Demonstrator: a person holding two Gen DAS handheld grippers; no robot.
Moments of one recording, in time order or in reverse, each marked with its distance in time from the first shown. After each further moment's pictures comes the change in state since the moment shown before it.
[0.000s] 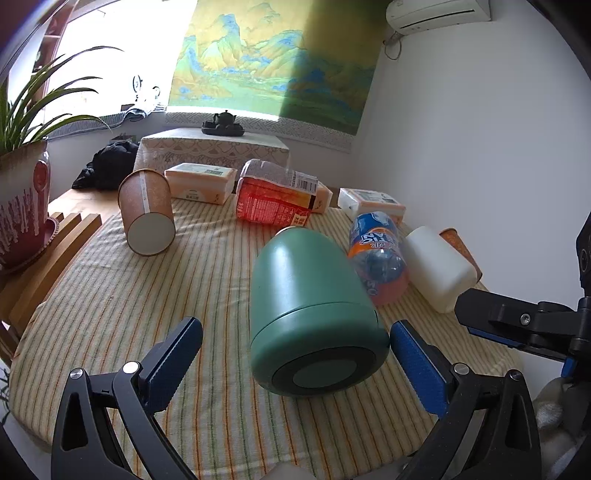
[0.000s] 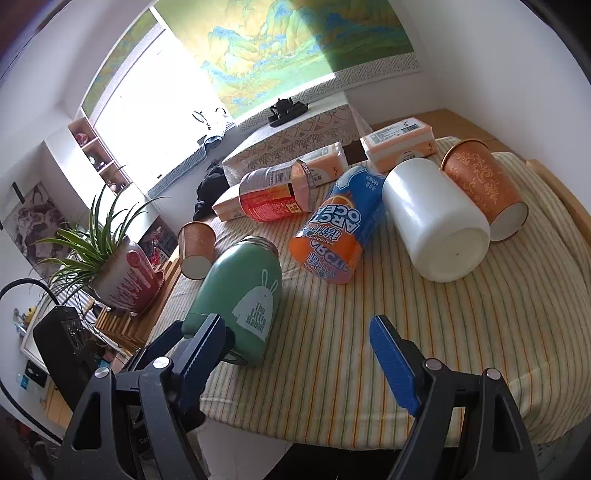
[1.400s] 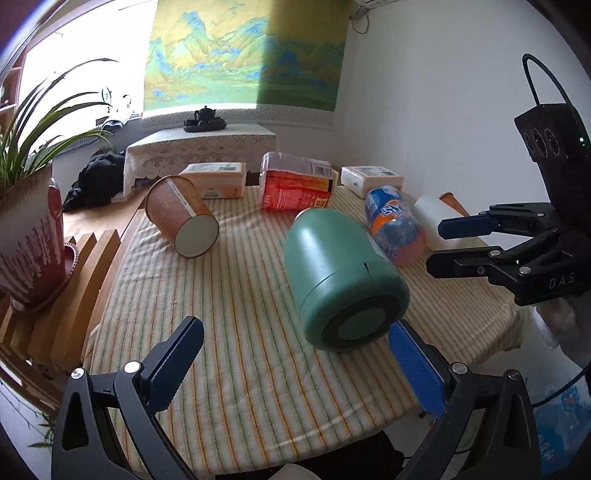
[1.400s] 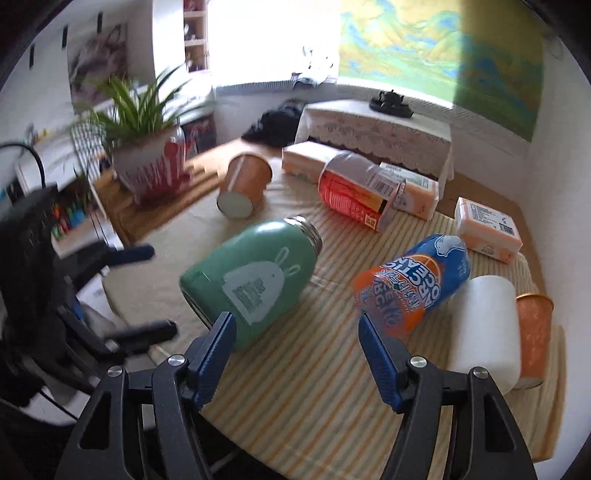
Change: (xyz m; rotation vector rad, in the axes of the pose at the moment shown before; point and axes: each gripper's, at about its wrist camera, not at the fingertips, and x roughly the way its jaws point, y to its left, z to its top) left arm -0.034 0.054 0.009 0.154 0.097 -0.040; right arm 0.037 0.067 0.026 -0.587 0.201 -0.045
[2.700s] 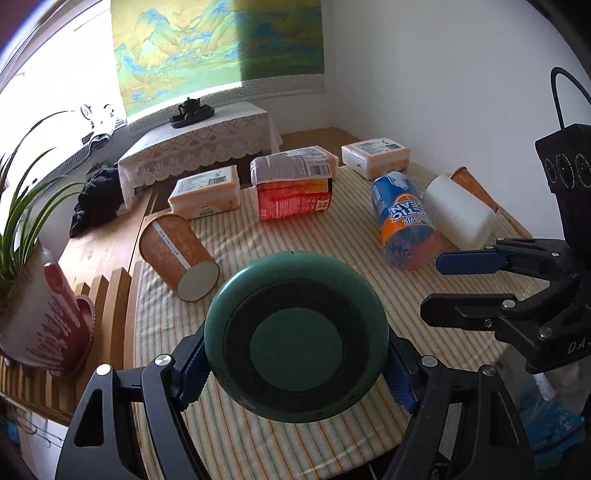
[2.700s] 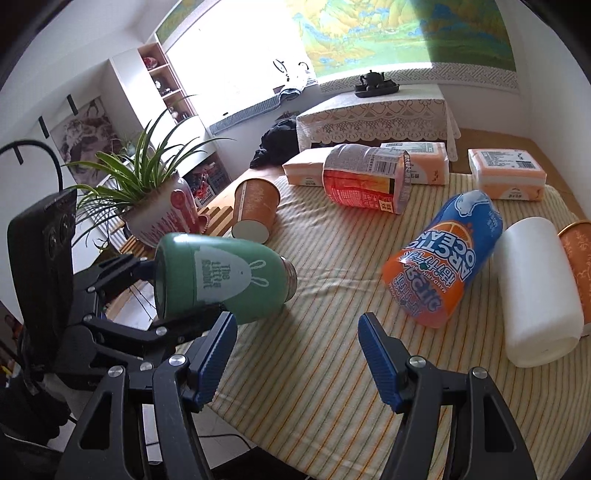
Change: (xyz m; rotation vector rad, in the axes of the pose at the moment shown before) left arm 0.020 -0.022 0.065 0.182 0.161 0.080; right arm 0.011 -0.015 -0.008 0.270 -0.097 0.206
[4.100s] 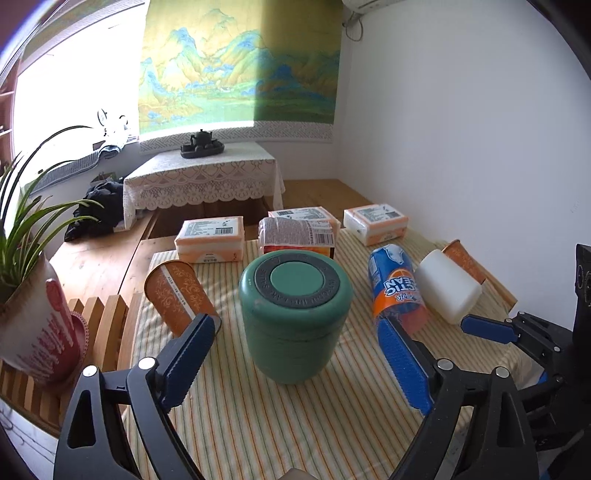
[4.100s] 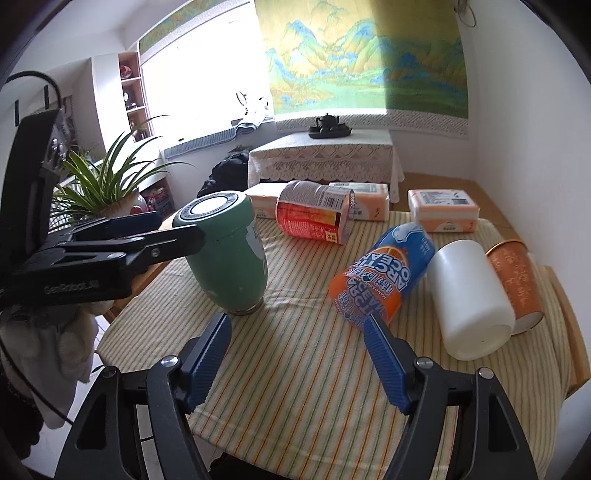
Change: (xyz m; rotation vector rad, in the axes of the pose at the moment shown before) left arm -0.027 0.019 0.015 -0.136 -0.207 -0.045; right arm -0.031 0.026 -0.025 -0.055 -0.185 -0.289
